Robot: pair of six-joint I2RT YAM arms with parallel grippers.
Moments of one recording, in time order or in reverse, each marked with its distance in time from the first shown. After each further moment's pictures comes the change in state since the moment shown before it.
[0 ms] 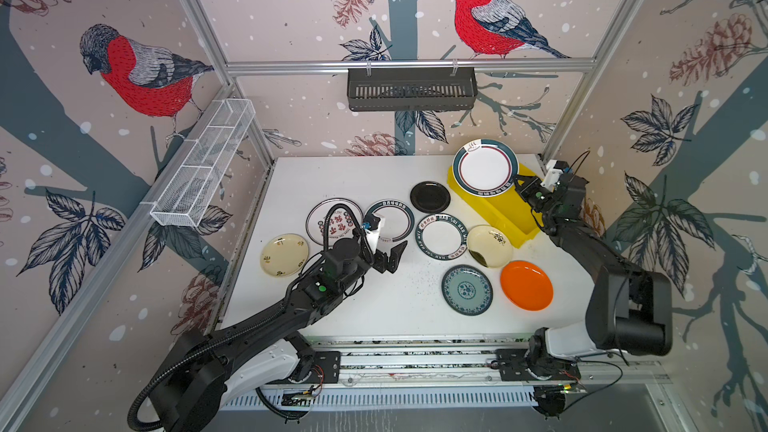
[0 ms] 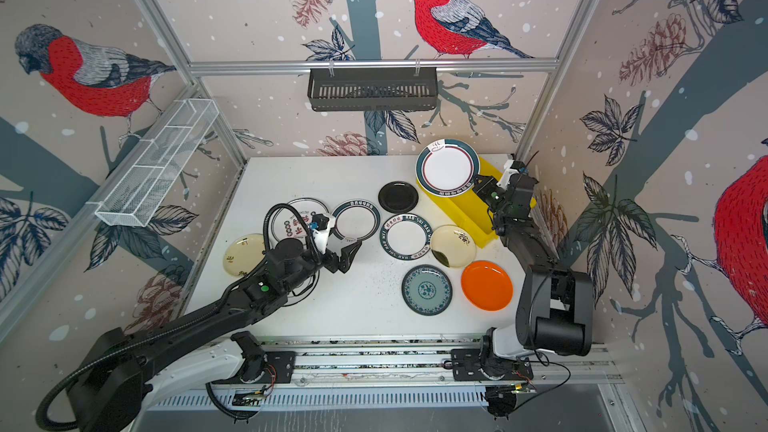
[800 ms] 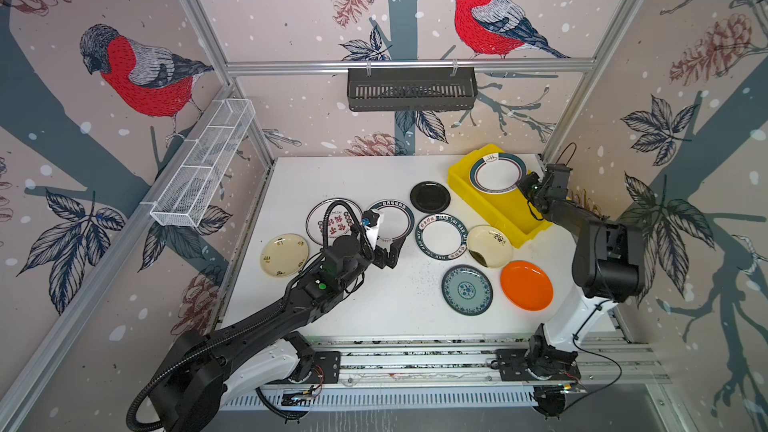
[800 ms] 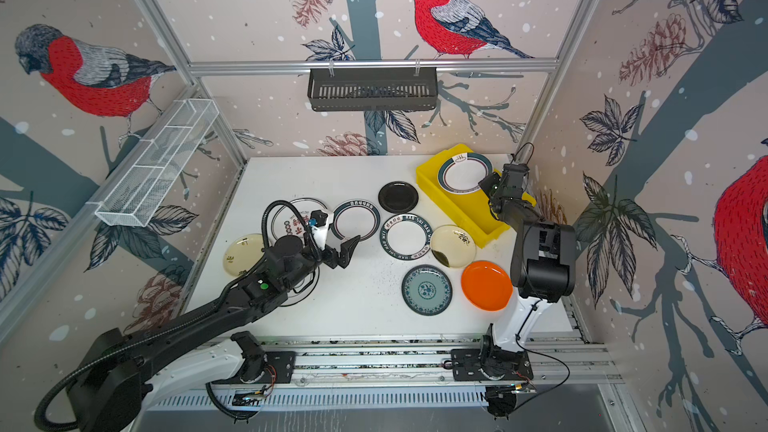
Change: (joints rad) left arm 0.000 -0.004 0.027 -0.016 -0.079 0.016; right arm -0.002 0.359 0.286 -0.206 0.296 -0.030
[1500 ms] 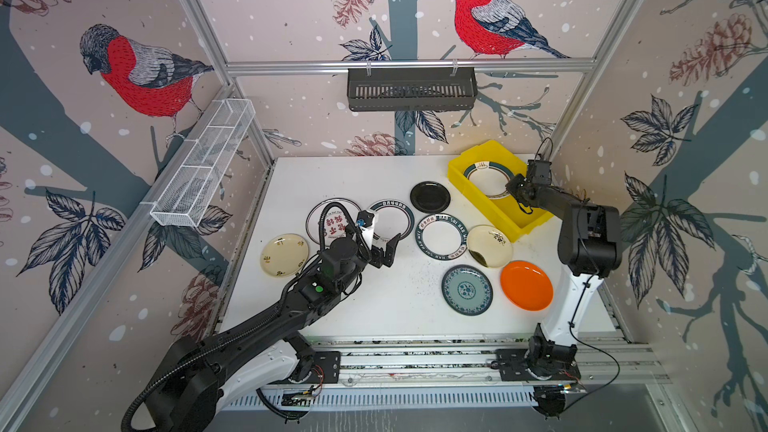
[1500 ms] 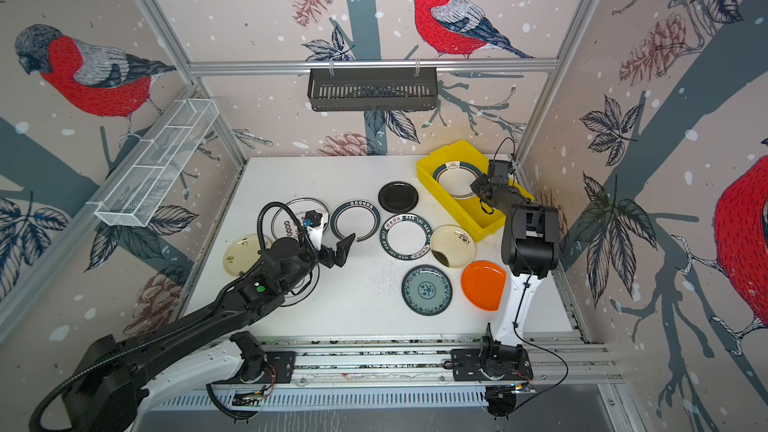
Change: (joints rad) left arm 0.000 -0.046 -0.017 -0.024 -0.067 -0.005; right arm 0.053 0.211 0.226 -0.241 0.101 -0.056
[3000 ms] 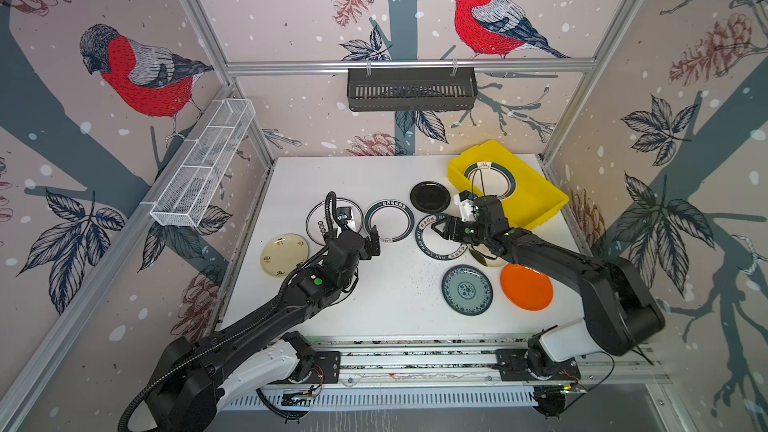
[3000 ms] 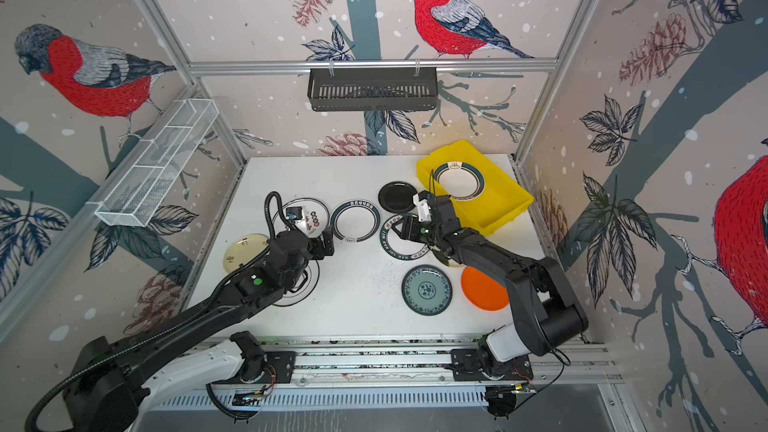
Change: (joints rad) left arm 0.012 0.003 0.115 -0.366 -0.378 -0.298; right arm 0.568 -0.517 -0.566 0.187 -0.396 -0.101
